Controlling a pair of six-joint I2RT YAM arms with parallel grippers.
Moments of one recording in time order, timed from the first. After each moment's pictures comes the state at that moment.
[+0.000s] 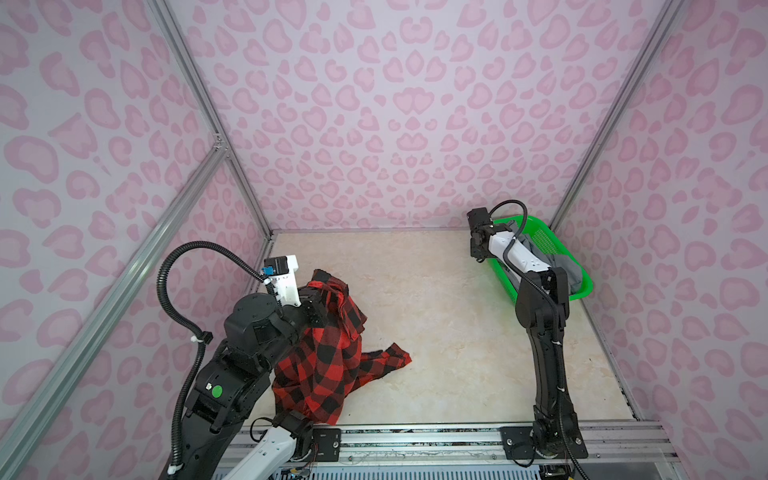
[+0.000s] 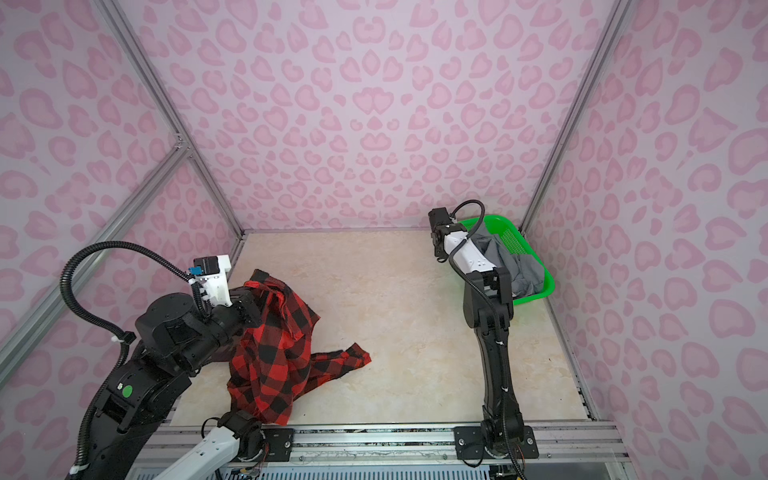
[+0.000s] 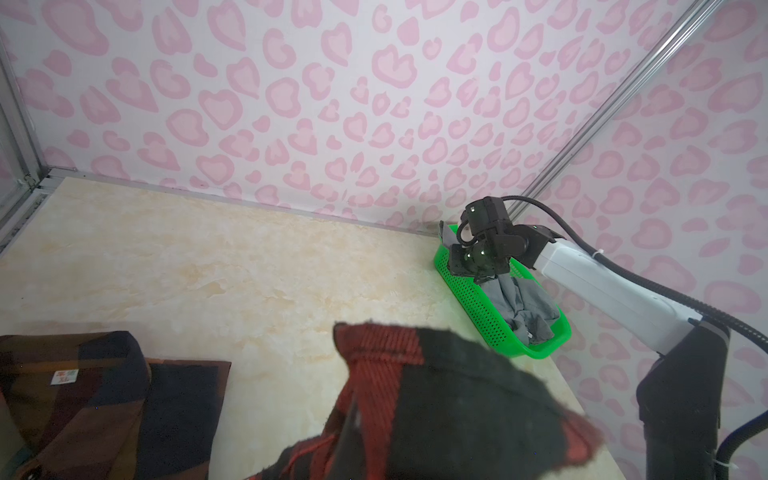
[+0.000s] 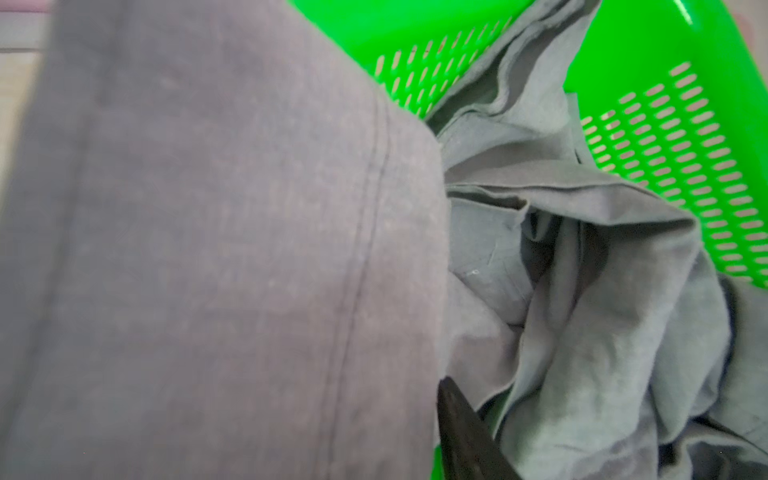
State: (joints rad) left arm -0.45 0.69 1.12 -0.66 -0.05 -0.46; right arm 0.19 2.40 2.14 -0.83 0.50 0.26
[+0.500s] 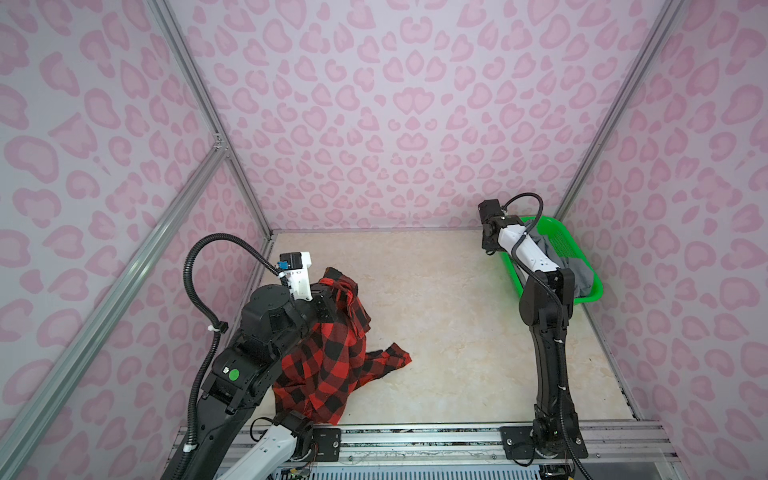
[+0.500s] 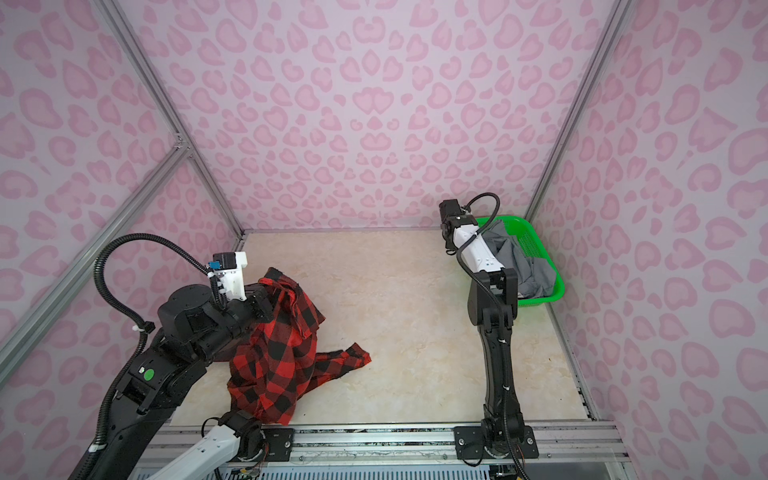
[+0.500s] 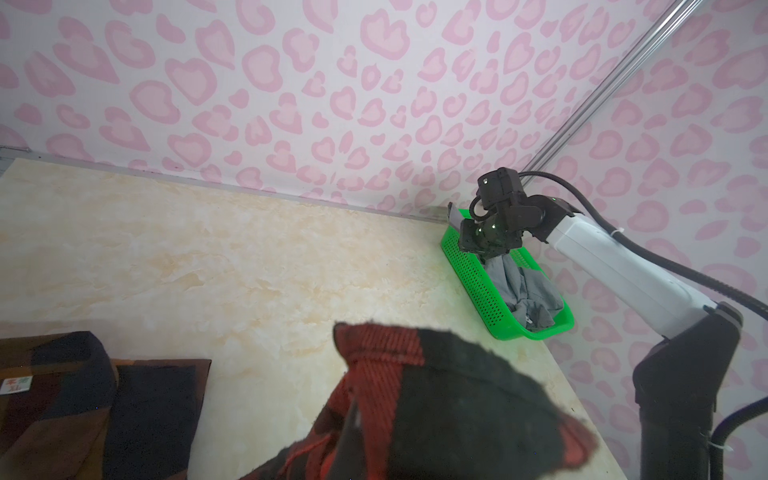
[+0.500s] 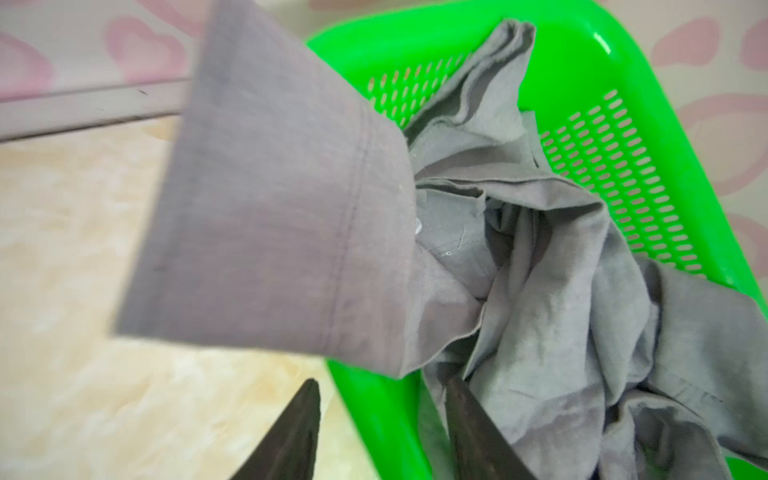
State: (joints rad) left arm -0.45 0.75 1.08 -0.60 0.01 -0.47; right arm 0.17 2.37 2.25 -0.93 0.55 0.31
